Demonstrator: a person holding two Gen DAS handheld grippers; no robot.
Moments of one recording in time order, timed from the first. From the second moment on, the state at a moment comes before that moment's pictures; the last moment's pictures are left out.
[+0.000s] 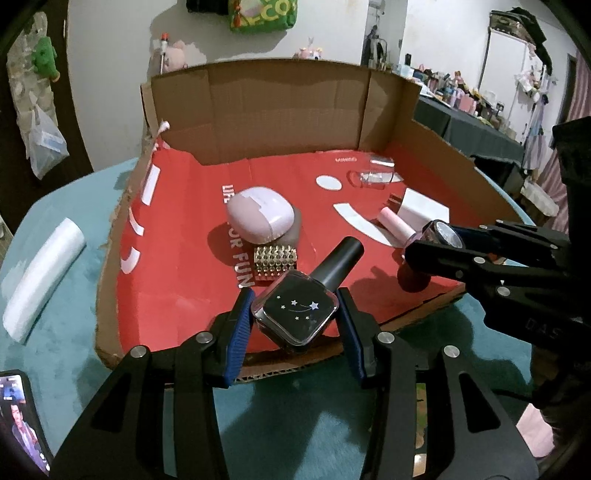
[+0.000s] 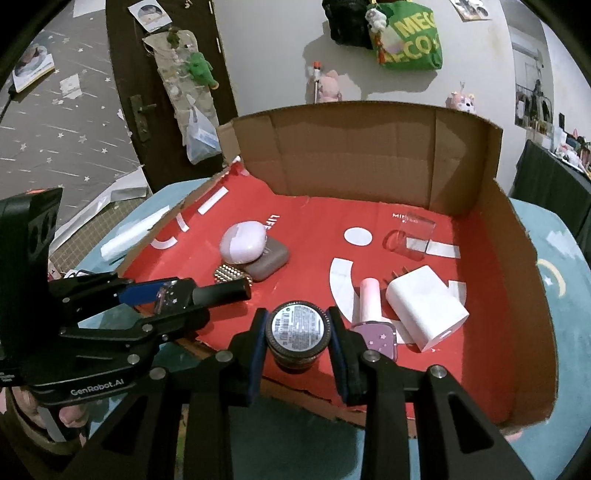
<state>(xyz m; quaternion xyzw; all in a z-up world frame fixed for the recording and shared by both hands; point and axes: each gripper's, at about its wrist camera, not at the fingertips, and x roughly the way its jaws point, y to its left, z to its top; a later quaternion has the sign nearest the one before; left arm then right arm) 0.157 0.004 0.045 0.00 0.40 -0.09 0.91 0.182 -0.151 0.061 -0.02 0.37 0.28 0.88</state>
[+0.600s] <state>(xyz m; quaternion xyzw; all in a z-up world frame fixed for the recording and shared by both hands) 0.171 0.003 0.032 0.00 0.43 -0.10 0.90 0.189 -0.162 0.044 0.00 0.42 0.29 0.86</state>
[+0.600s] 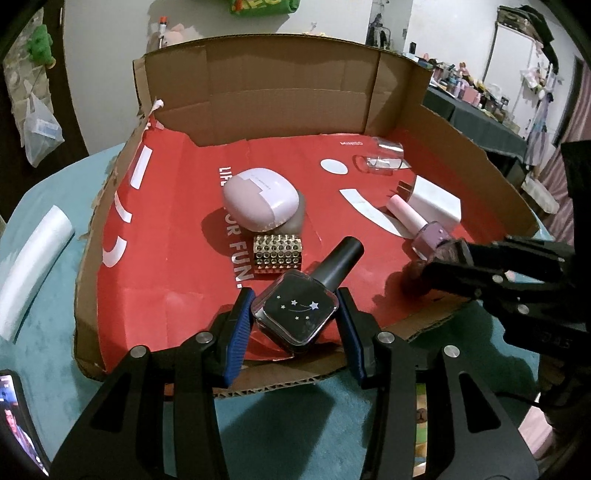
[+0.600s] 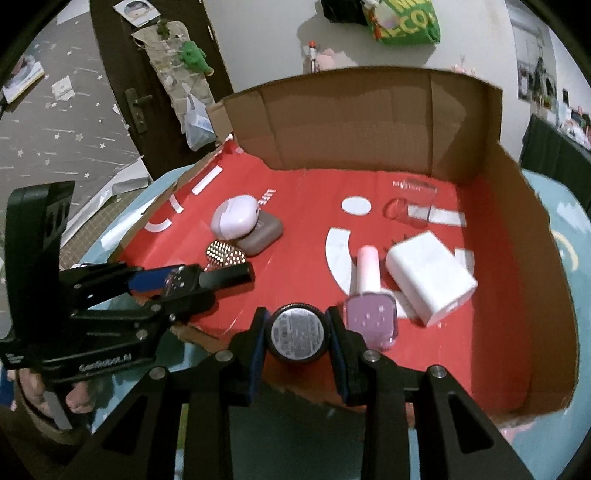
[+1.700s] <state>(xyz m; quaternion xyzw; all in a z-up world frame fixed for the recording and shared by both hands) 0.206 0.009 0.020 -0.02 0.44 -0.05 0.90 0.230 -0.174 0.028 0.00 0.43 0.20 0.88</state>
